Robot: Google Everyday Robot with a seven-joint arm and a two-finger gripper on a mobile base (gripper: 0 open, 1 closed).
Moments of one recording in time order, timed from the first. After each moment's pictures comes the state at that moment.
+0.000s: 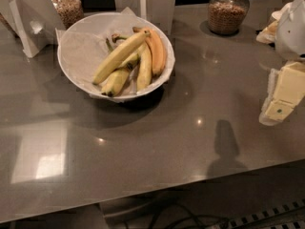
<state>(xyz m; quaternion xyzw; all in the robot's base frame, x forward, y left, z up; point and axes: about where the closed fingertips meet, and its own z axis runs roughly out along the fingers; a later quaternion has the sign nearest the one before) 0.438 -0.217 0.976 -0.60 0.78 -0.03 0.16</state>
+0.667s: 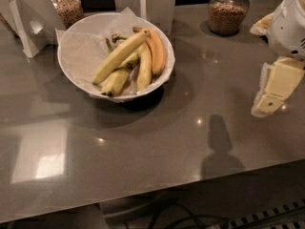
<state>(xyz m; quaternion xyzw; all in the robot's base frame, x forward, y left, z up) 0.458 -0.206 0.980 -0.62 0.76 -0.05 0.19</state>
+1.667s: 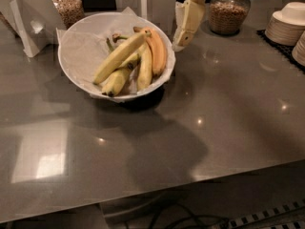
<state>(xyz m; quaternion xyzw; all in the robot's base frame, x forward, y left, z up) 0.585 -0.033 1.045 -0.79 0.50 0.02 0.36</state>
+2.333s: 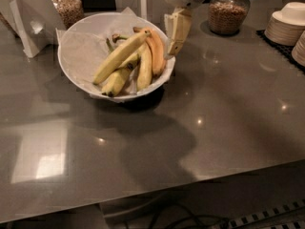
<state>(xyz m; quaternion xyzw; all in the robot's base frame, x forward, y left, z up) 0.588 -0.009 1.024 -0.81 0.46 0.02 0.36</state>
